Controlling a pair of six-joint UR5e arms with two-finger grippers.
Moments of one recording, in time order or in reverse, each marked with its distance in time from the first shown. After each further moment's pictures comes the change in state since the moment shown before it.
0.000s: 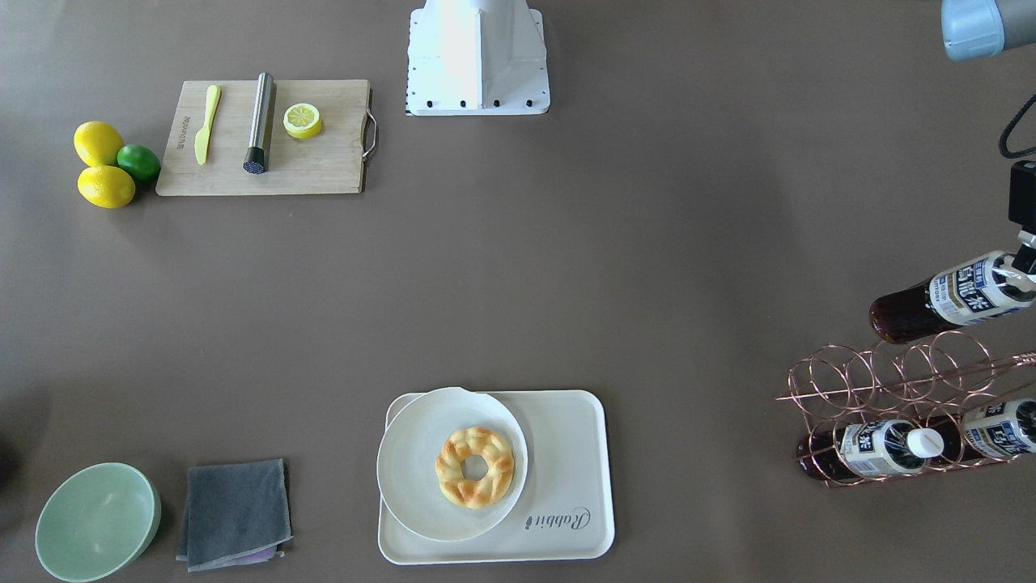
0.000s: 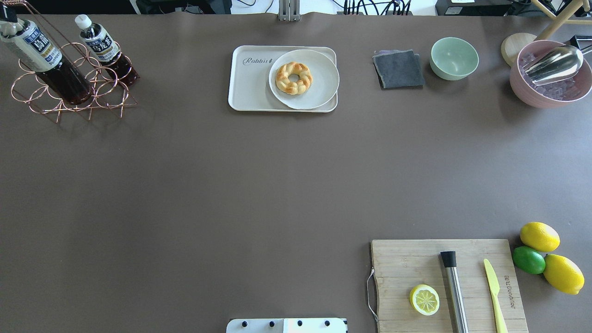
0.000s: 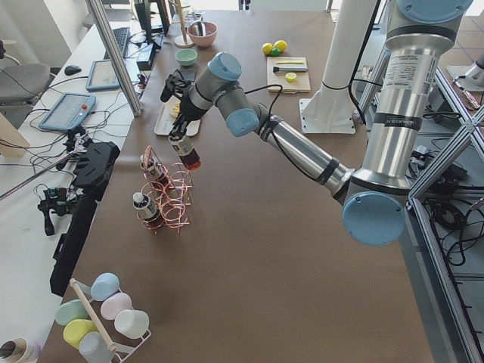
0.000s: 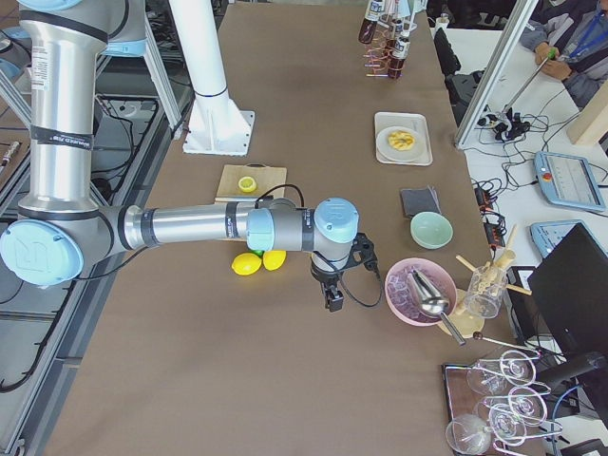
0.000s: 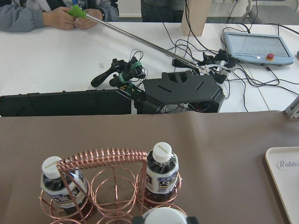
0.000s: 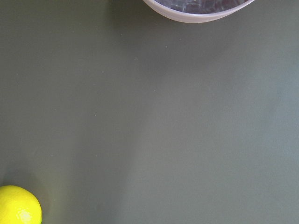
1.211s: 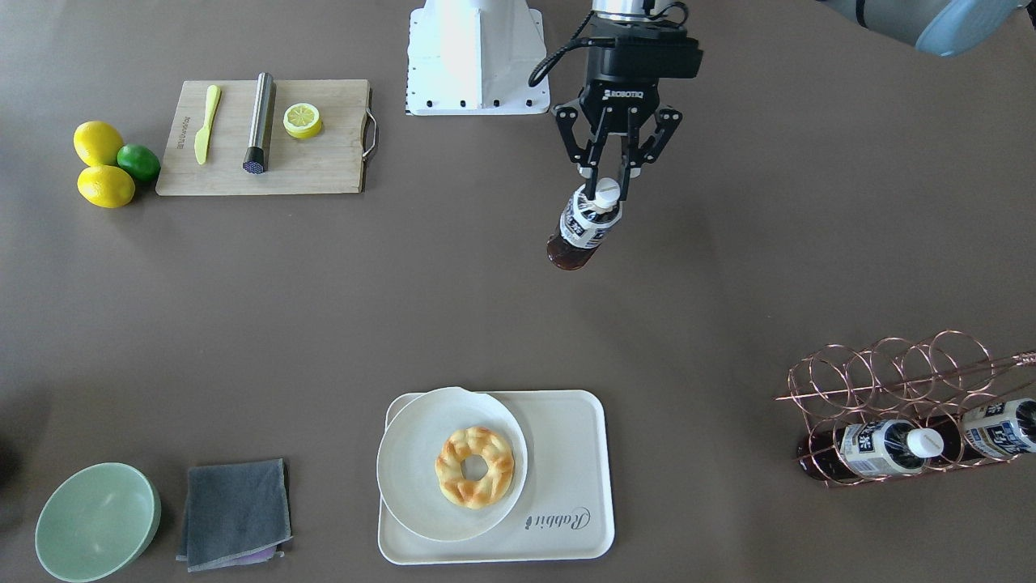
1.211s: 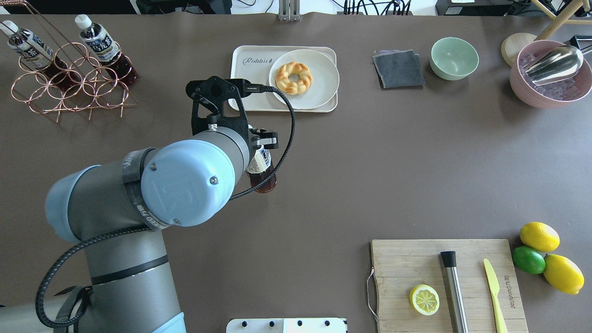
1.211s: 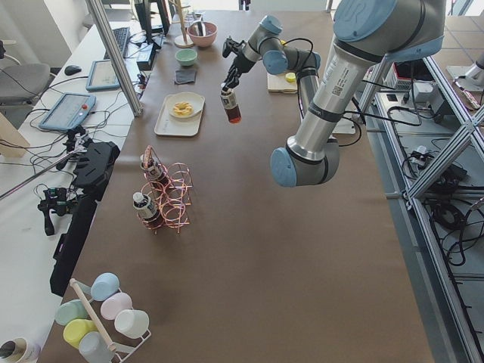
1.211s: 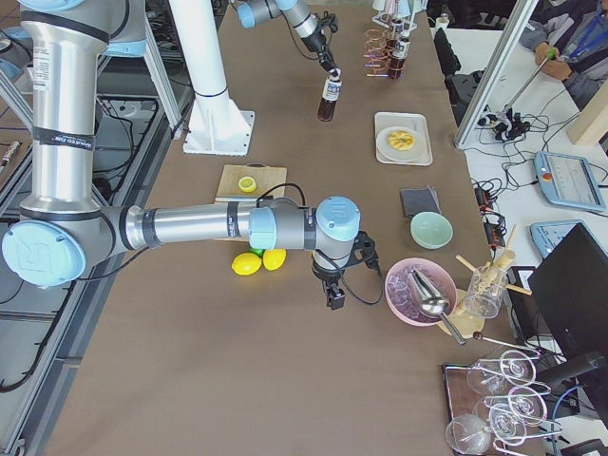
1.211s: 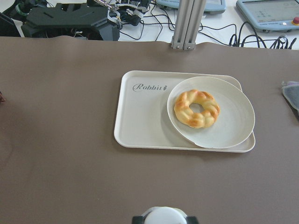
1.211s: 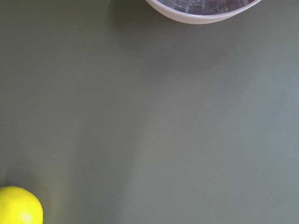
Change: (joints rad) left arm 0.843 -0.528 -0.016 0.589 0.721 -0.509; right arm -0.009 0.006 0.002 0.000 0.001 0.001
